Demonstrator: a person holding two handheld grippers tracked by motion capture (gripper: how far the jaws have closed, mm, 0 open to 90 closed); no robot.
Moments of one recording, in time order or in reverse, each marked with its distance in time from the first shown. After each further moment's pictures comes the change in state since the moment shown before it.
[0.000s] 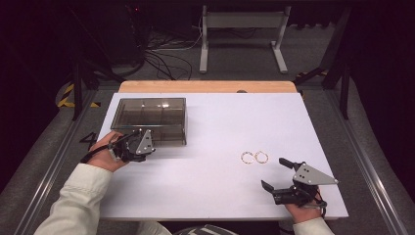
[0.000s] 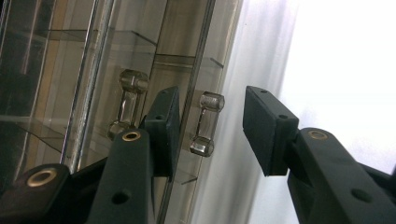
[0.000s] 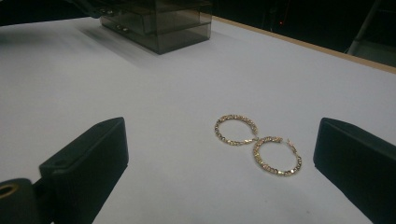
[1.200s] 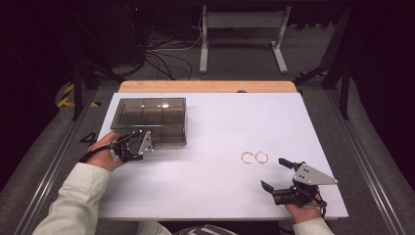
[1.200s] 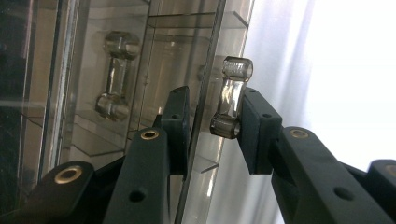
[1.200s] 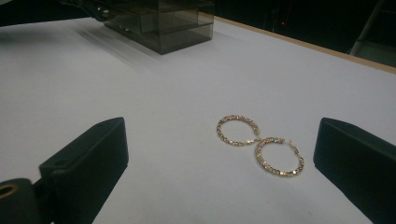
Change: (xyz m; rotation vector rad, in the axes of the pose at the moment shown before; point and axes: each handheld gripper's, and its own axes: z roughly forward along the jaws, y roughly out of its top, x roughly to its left) left arm -0.001 -0.006 0.006 0.086 0.012 0.028; right arm 0.000 0.000 0.000 -0.001 0.008 -0.002
